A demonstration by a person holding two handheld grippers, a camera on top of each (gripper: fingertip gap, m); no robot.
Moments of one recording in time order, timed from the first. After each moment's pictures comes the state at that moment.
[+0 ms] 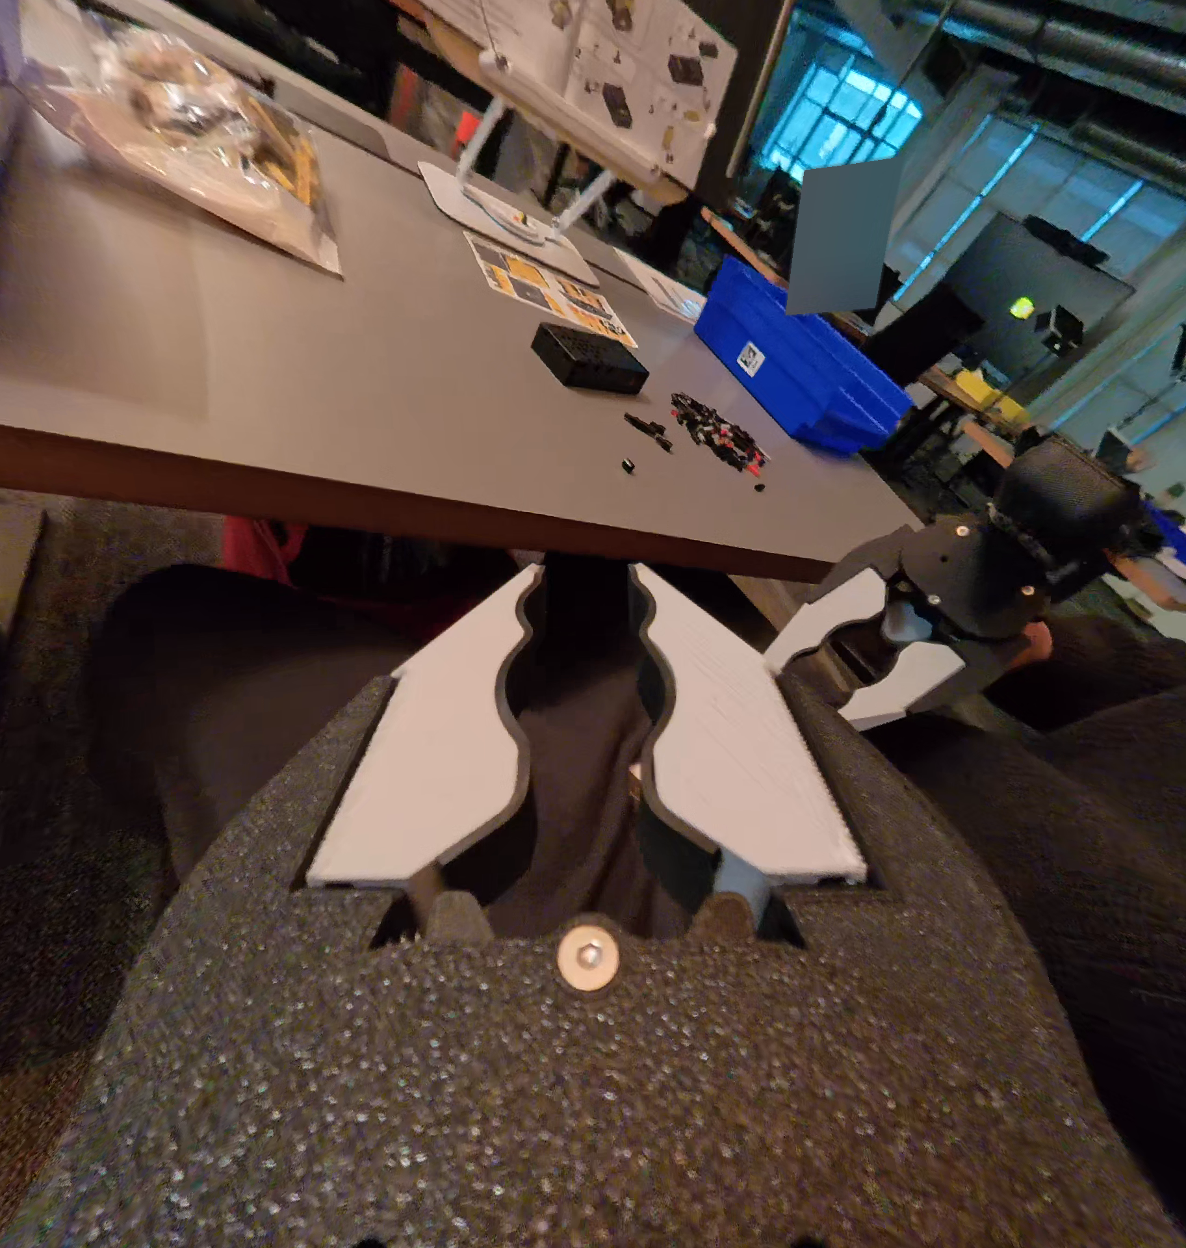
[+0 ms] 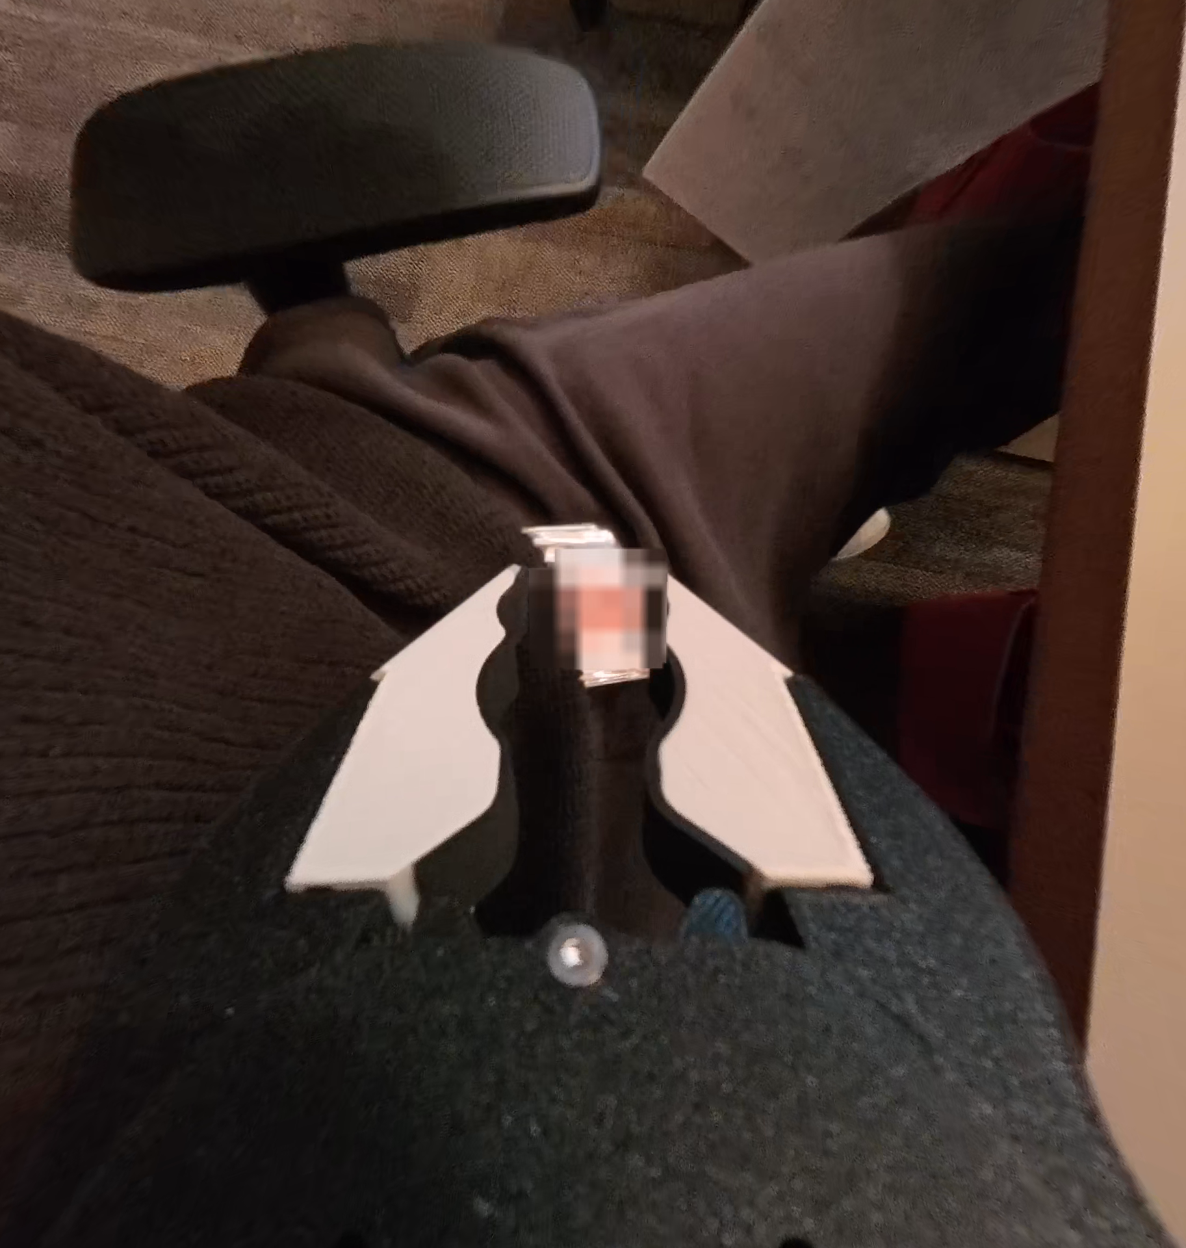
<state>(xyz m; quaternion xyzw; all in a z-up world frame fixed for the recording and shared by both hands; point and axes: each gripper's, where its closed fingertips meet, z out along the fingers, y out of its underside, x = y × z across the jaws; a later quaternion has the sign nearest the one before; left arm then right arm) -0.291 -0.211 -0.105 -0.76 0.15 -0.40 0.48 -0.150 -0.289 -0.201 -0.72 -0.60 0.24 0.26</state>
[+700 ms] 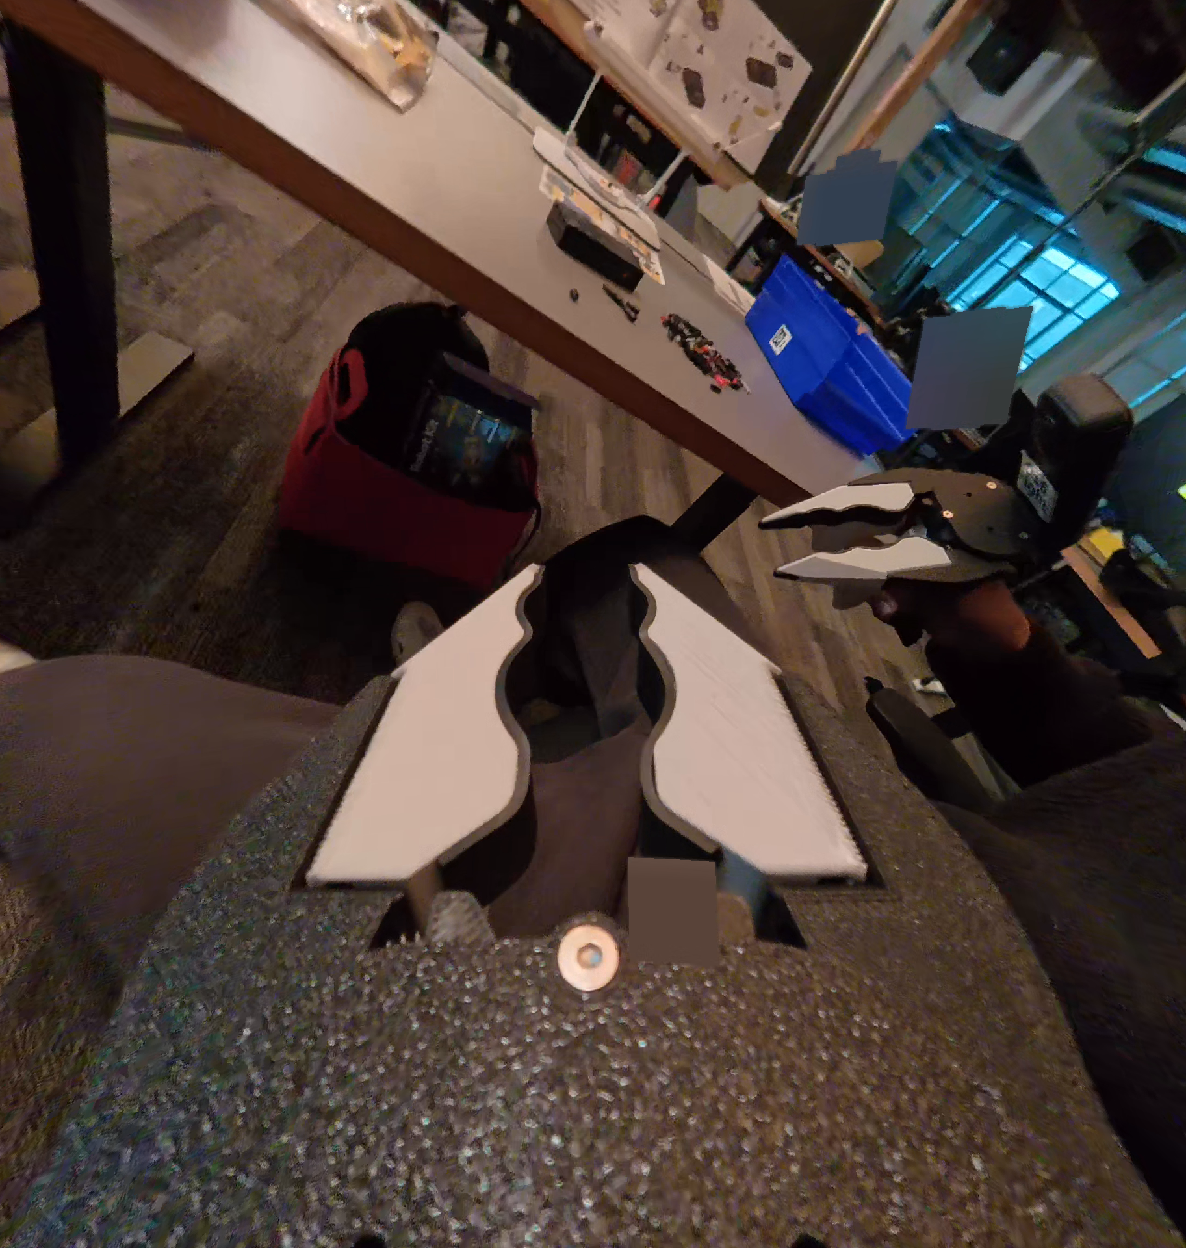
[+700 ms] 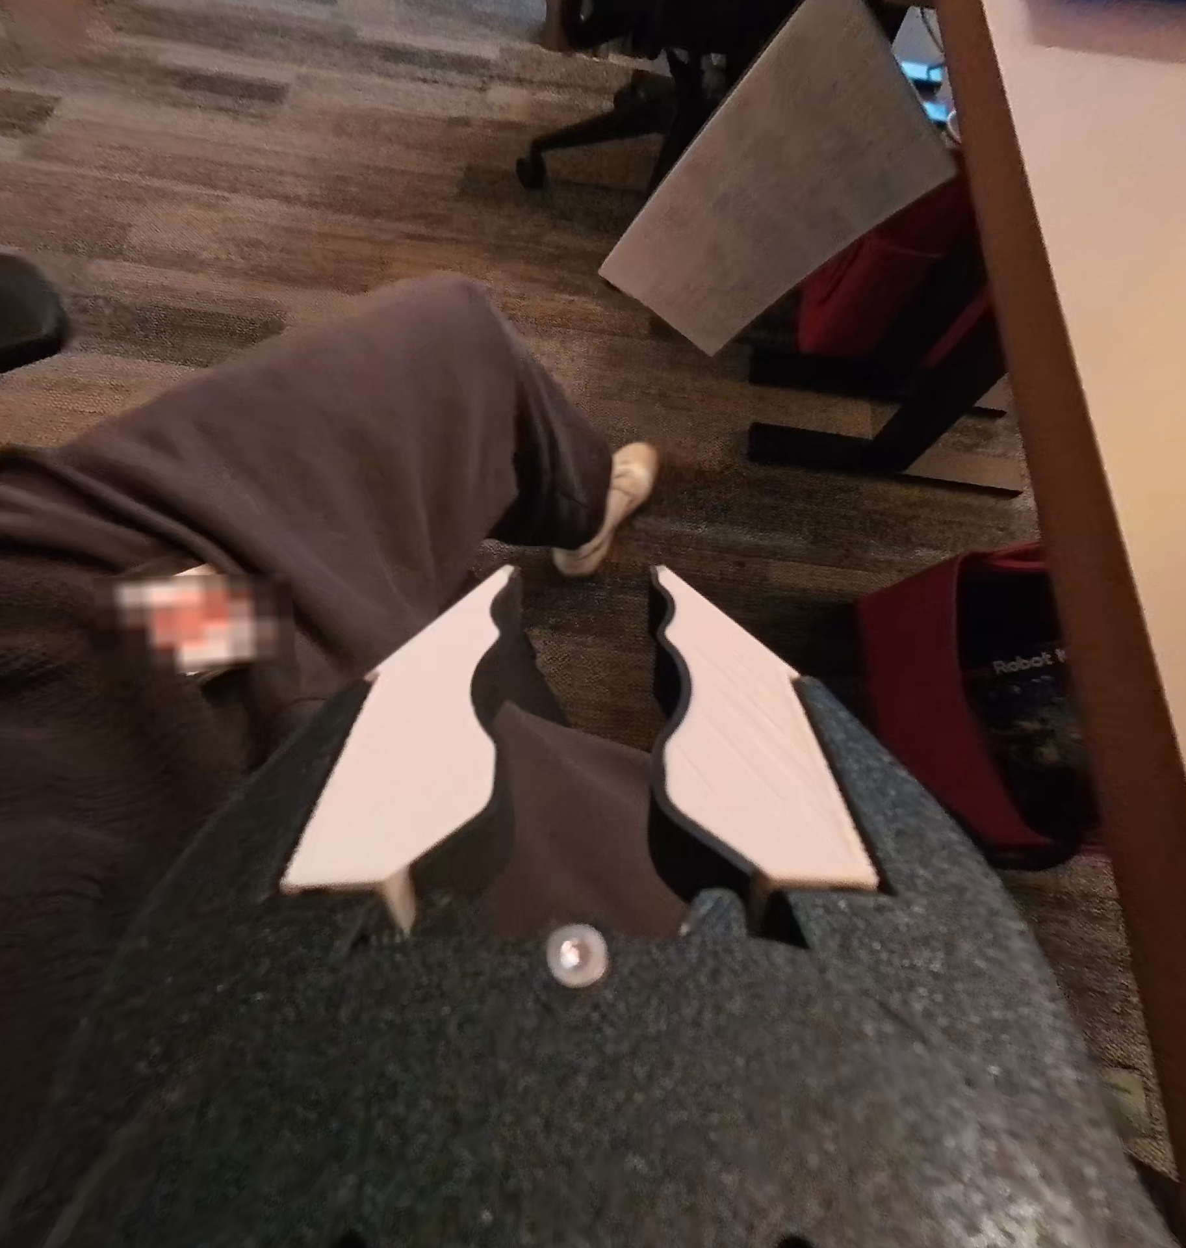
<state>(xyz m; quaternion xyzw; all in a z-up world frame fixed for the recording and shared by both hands) -0.246 -0.468 -0.127 -0.79 -0.01 -0.34 0.51 -0.036 -0.394 -0.175 -0.71 -0.55 0.24 0.38</state>
